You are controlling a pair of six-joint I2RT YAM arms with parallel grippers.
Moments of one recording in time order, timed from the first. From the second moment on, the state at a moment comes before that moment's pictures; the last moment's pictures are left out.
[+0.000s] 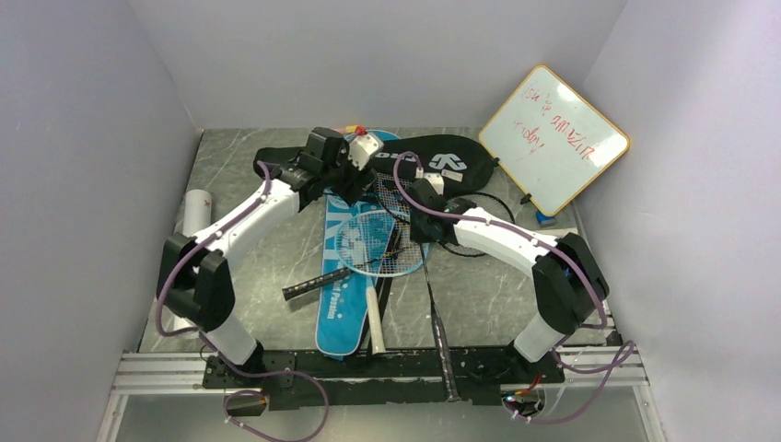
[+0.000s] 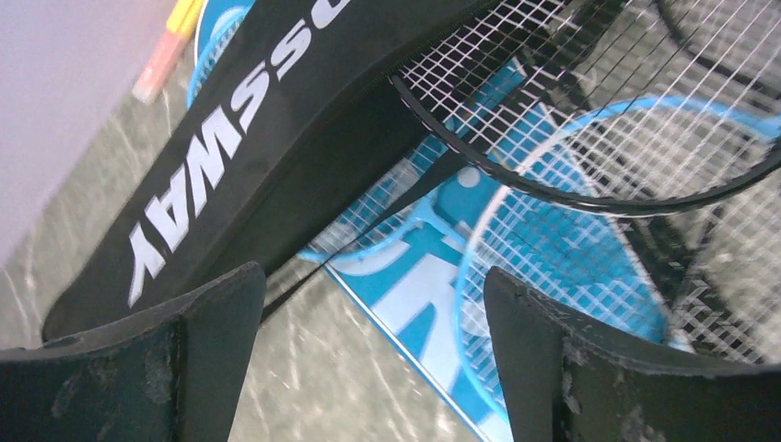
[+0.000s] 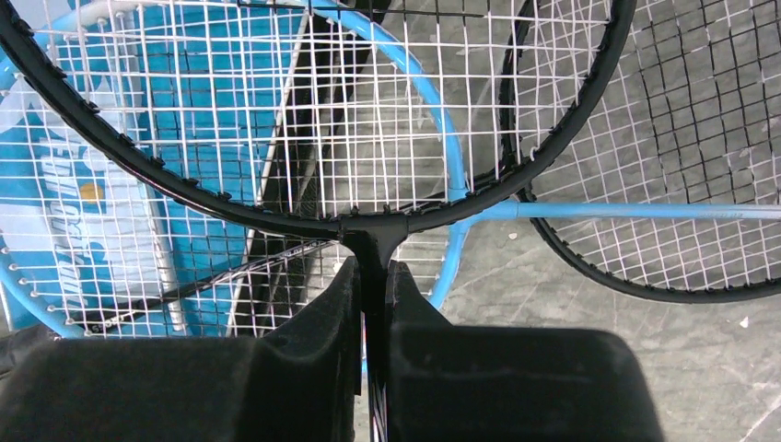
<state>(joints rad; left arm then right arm) -0.52 1.61 1.38 -0.38 0.03 0.29 0.70 1.61 1.12 -0.50 0.28 0.61</state>
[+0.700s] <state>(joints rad) -0.35 2.01 1.56 -0.16 0.36 0.87 0.67 1.65 1.12 -0.44 0.22 0.60</state>
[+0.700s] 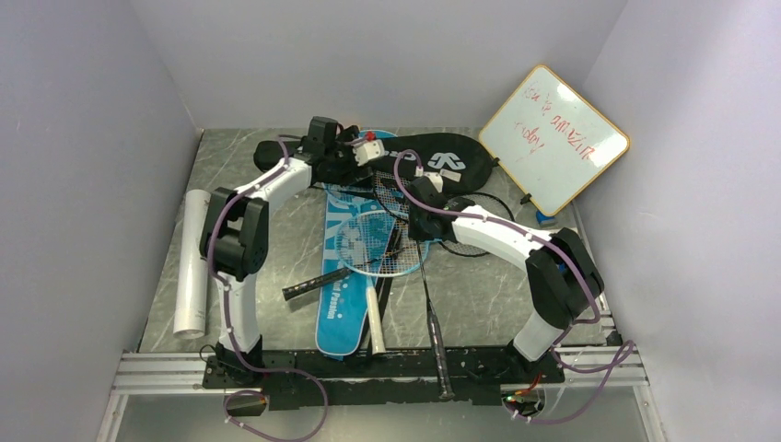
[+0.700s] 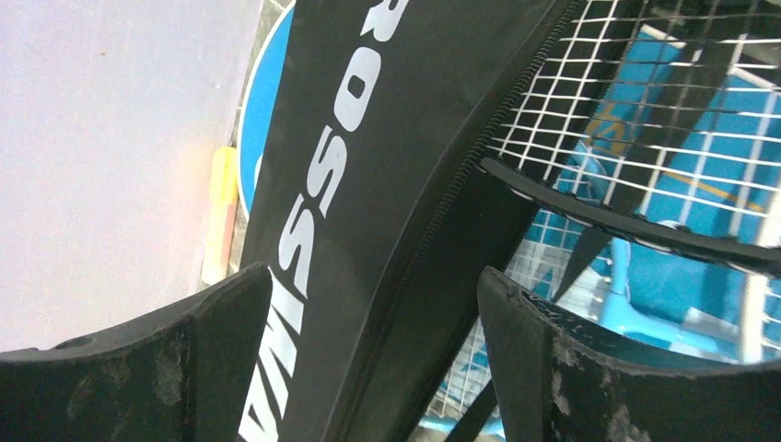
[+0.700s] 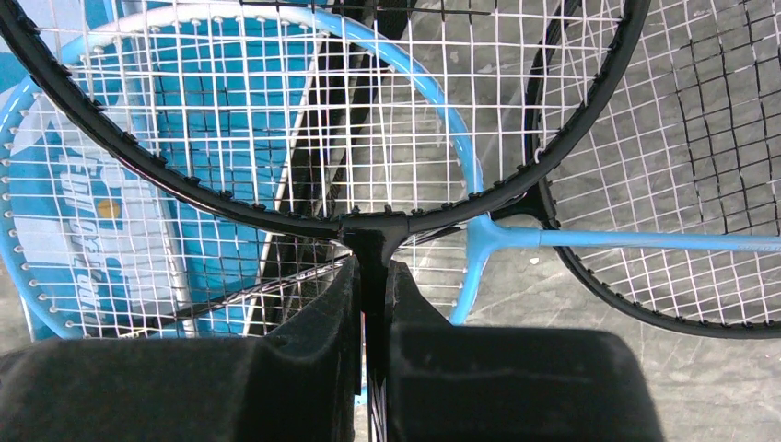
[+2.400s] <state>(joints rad) -0.55 1.48 1.71 -0.74 0.11 -0.18 0.66 1.55 1.43 -0.51 0.15 0.61</state>
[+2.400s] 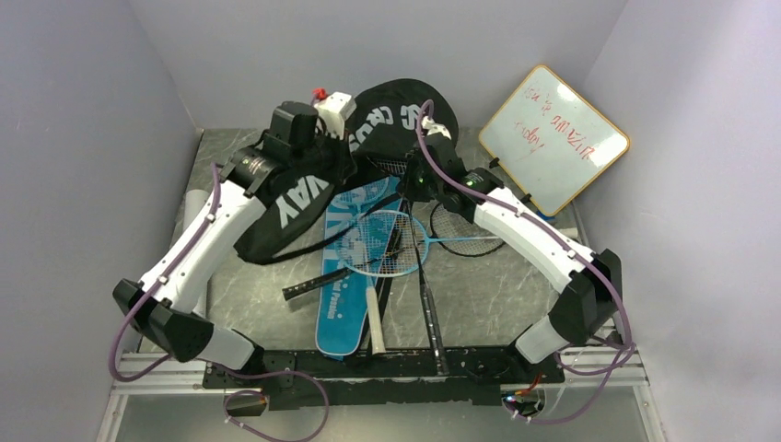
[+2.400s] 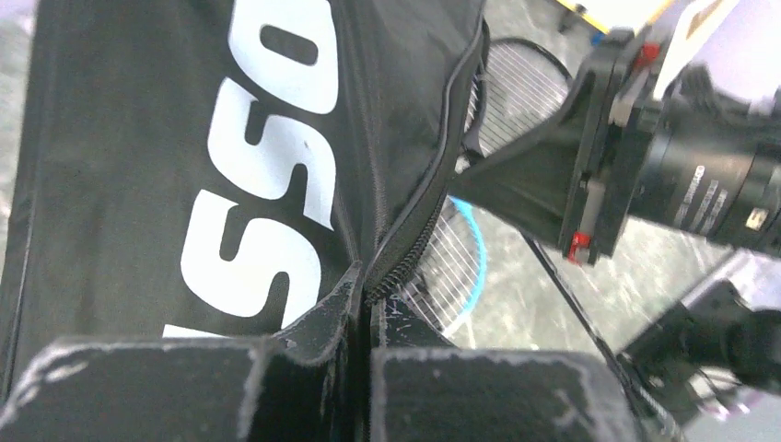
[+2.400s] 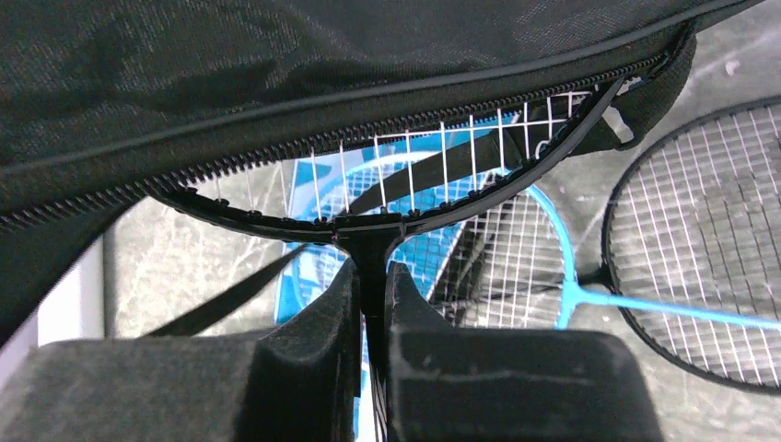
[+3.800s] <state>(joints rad) -0.62 1.27 1.04 -0.33 0.66 -0.73 0.85 1.48 1.09 -0.46 0.34 1.24</state>
